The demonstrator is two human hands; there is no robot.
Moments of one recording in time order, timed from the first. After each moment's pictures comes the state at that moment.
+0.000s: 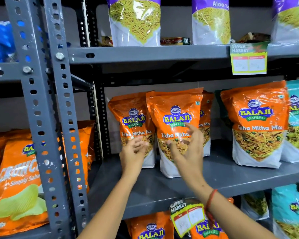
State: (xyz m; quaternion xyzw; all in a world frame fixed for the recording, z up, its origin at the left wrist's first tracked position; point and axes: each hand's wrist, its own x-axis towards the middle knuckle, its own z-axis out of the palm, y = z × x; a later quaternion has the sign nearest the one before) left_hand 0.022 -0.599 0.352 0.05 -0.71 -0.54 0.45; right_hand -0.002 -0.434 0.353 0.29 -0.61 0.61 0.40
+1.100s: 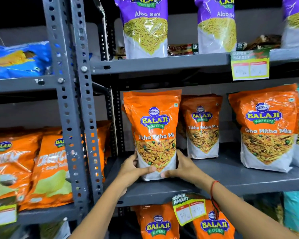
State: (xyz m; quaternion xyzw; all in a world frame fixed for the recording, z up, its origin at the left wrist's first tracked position) left_hand 0.092 -0.609 0.331 0.11 -0.79 -0.55 0.26; right_hand -0.038 -0.426 0.324 0.42 -0.78 0.47 0.01
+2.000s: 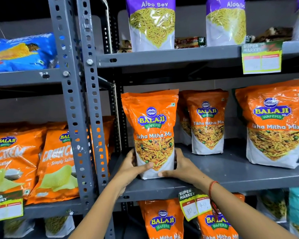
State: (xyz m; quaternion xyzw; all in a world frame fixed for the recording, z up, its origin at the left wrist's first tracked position) left_hand 0.108 -0.627 0.323 0.11 -0.77 -0.57 0.25; right_hand -0.025 -0.446 0.312 0.42 -0.78 0.47 -0.02
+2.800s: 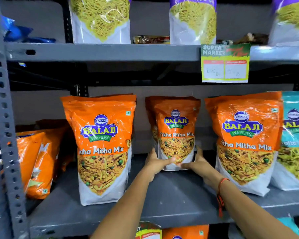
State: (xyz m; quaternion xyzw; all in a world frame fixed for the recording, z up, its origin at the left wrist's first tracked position) left_hand -0.115 -0.491 0.343 0.16 -0.80 -0.55 0.18; right_hand -0.216 -0.333 0.323 0.25 -0.76 0.61 -0.04
